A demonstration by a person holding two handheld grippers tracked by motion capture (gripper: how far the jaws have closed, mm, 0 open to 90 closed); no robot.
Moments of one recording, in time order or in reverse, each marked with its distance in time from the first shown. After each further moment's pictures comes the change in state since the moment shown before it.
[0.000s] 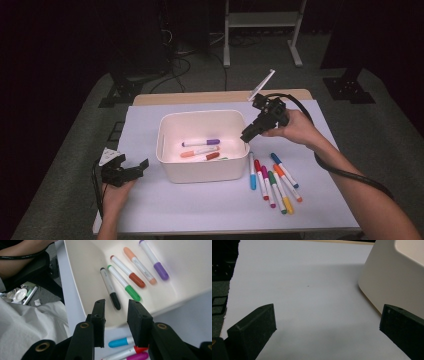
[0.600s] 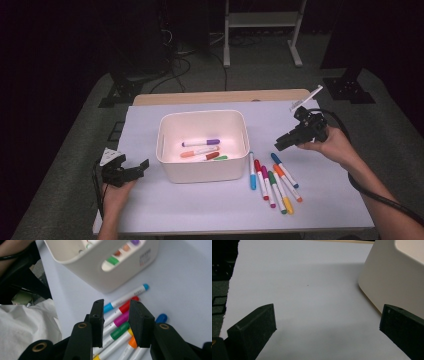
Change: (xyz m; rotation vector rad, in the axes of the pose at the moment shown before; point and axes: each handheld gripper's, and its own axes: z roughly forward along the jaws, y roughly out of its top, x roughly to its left) left arm -0.002 0.000 0.001 0.008 0.003 0.008; right arm -0.023 -0.105 -0.028 -0.114 -0.075 0.154
